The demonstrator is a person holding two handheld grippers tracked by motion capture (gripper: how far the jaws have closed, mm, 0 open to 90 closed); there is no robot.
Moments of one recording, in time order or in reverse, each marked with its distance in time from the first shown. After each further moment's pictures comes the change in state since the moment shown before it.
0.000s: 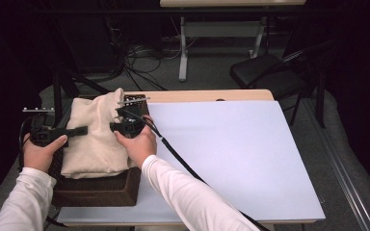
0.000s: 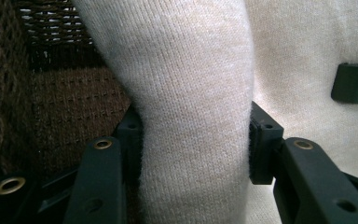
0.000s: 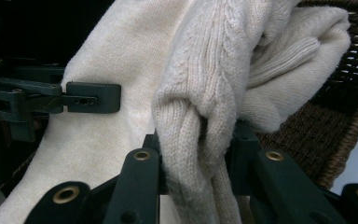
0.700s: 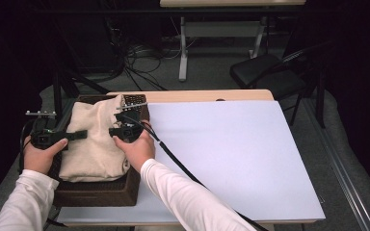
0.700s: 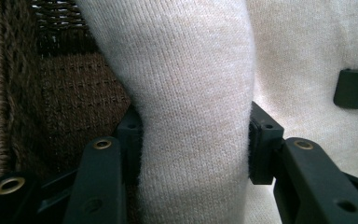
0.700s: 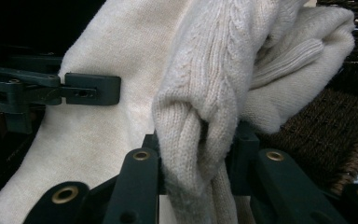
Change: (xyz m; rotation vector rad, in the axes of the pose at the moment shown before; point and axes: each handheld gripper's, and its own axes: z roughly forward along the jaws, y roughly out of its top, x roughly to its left) left arm 0.006 -0.007 0.005 0.030 0.029 0.007; right arm -0.001 -0.012 0.012 0.040 0.000 0.003
